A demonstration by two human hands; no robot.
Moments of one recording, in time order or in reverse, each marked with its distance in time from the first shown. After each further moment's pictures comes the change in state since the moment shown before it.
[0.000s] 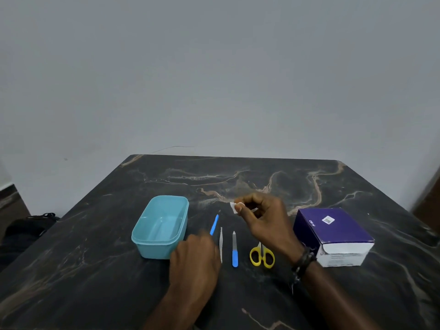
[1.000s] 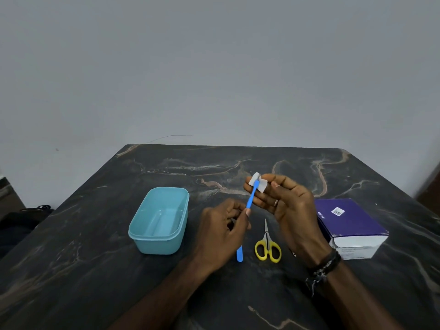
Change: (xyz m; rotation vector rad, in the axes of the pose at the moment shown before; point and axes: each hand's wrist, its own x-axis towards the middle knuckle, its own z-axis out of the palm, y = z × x) left_hand 0.046 0.004 0.038 -0.954 0.135 0.433; right_hand -0.001 -0.005 -0.013 0.890 0.141 0.300
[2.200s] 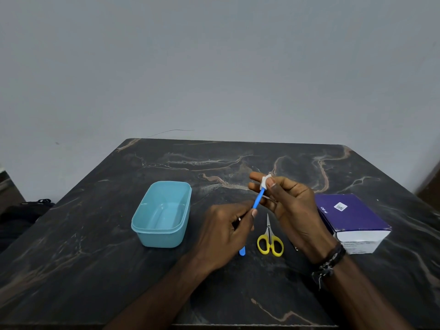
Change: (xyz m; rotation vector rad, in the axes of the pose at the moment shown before) left_hand -0.003 -0.004 -0.003 0.051 -0.070 0.157; right_hand 0.000 0.007 -0.005 -0.075 -0.082 -0.011
